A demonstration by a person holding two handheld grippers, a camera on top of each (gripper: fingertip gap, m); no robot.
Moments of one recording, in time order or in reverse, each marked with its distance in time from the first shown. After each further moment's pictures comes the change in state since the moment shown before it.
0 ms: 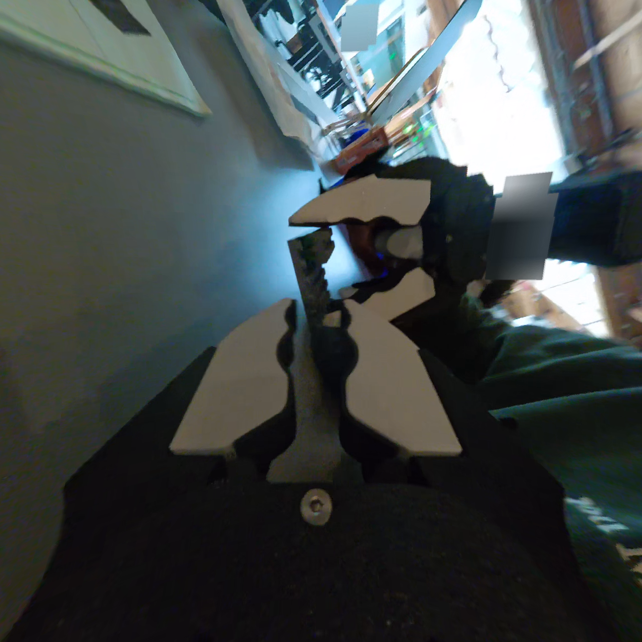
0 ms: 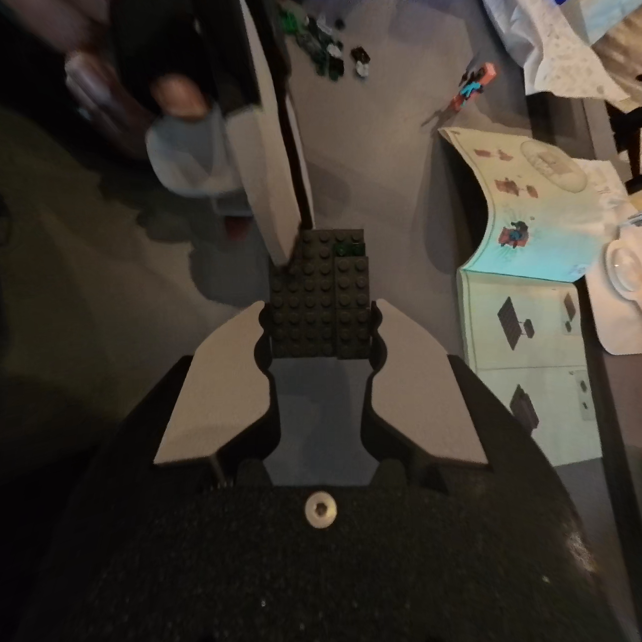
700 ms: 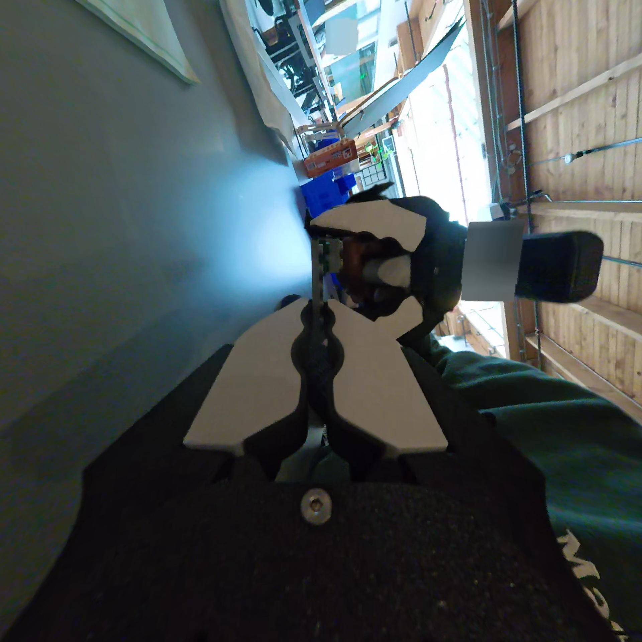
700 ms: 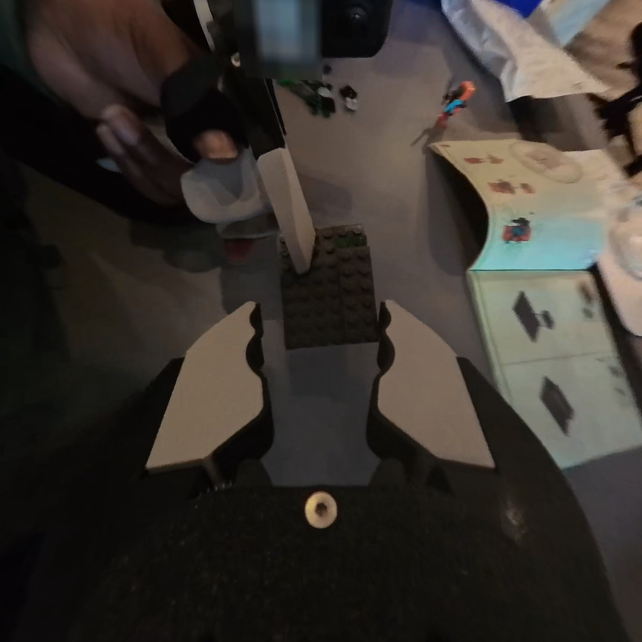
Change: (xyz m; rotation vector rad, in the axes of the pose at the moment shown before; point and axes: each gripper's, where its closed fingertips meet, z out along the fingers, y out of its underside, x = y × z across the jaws) left arm 0.006 0.003 -0.005 0.009 0.117 -0.207; right arm -0.013 -0.008 -0.008 0.068 0.045 0.113
